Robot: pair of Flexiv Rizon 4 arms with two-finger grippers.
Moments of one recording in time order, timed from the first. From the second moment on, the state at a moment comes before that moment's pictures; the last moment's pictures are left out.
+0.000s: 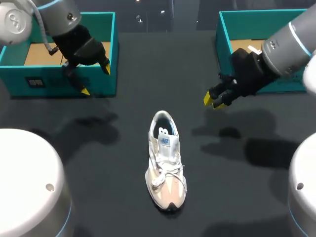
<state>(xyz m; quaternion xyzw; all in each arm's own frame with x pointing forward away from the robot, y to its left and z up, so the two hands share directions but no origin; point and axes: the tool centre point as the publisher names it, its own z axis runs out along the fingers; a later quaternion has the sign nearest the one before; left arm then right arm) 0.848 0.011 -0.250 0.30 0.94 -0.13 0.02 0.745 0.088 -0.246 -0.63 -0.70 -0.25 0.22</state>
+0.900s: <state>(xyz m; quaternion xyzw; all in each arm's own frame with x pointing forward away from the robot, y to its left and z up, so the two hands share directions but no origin) 0.886 0.036 -0.215 0.36 0.93 -0.12 0.02 0.724 0.140 -0.213 -0.70 -0.70 -0.12 0.09</state>
